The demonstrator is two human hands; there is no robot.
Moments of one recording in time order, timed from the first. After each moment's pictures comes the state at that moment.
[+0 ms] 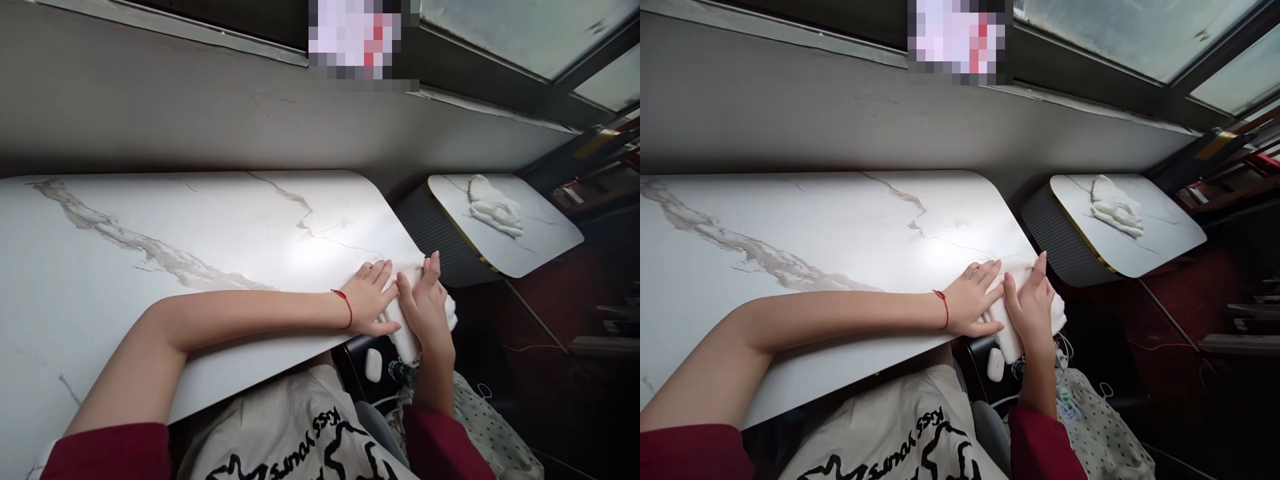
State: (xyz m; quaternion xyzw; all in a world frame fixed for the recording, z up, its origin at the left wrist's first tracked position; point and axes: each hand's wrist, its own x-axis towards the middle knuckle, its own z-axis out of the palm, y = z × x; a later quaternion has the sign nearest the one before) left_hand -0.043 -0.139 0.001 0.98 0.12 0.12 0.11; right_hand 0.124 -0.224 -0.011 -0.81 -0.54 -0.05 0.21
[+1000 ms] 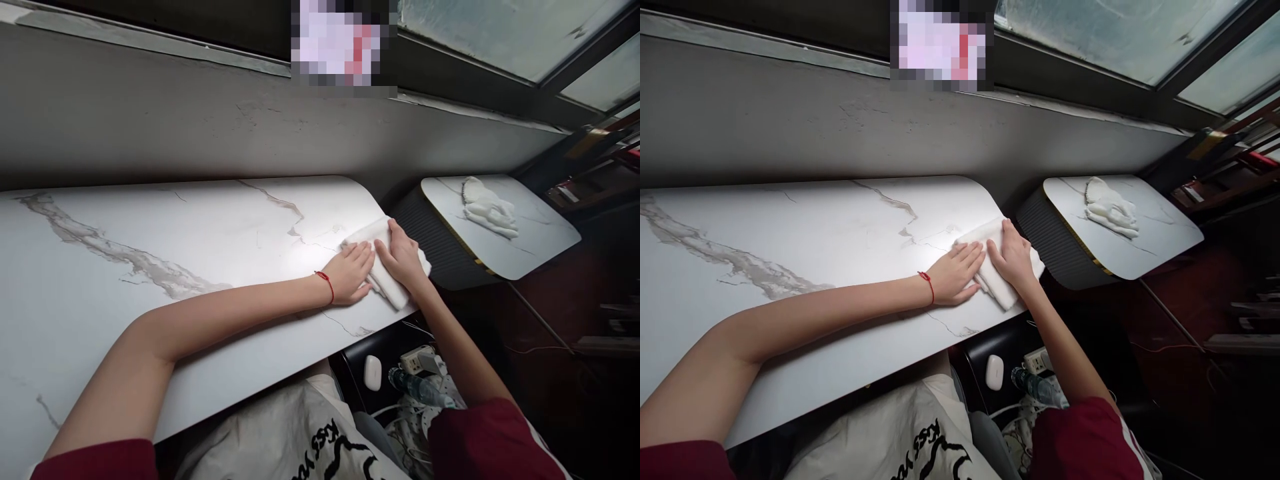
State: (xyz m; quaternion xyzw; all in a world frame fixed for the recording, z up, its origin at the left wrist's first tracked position) left_hand -0.036 -0.086 -0.001 0.98 0.15 0.13 0.05; right_hand 0.182 -0.115 -0.018 -0.73 -0.65 -0.06 0.18
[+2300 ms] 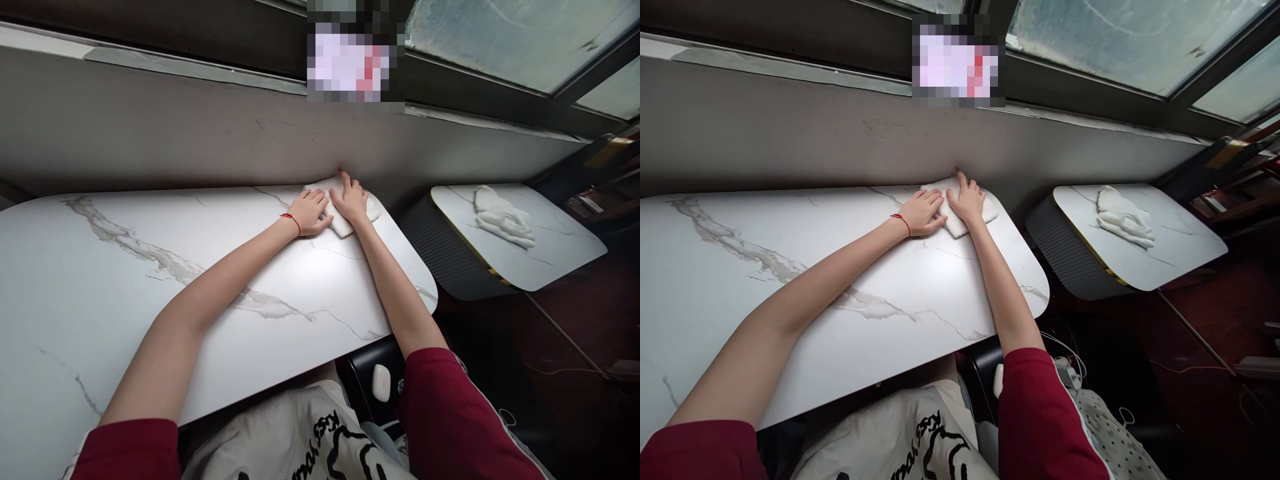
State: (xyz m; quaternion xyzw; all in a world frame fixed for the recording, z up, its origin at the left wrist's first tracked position) left_hand -0.082 0.063 -0.001 0.94 0.29 0.17 -0.01; right_hand 0.098 0.074 -0.009 -0.75 -0.62 -0.05 0.21
